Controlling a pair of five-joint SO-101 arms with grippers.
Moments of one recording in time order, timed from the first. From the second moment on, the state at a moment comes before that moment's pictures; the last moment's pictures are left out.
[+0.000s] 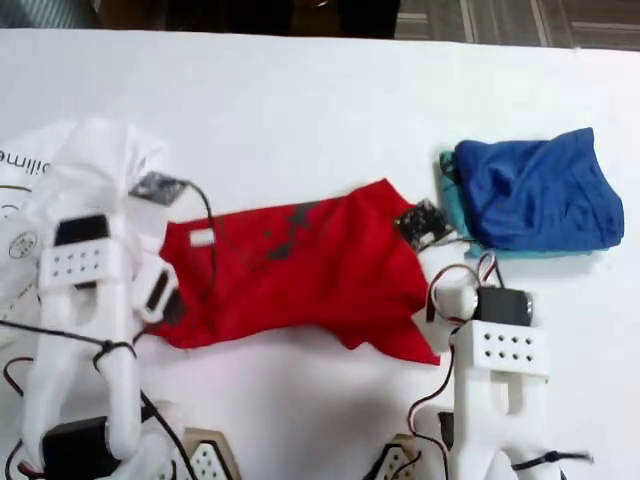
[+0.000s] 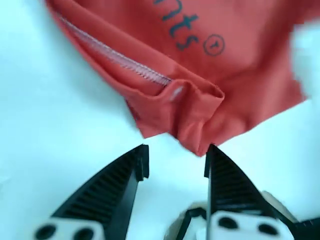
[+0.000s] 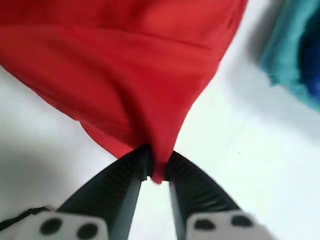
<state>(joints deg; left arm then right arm) -19.3 -22.9 34.9 86.5 -27.0 1.8 -48.3 53.1 77.4 39.4</state>
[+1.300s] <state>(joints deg) -19.6 1.6 16.5 65.4 -4.4 -10.8 -2.7 14.0 66.2 23.0</state>
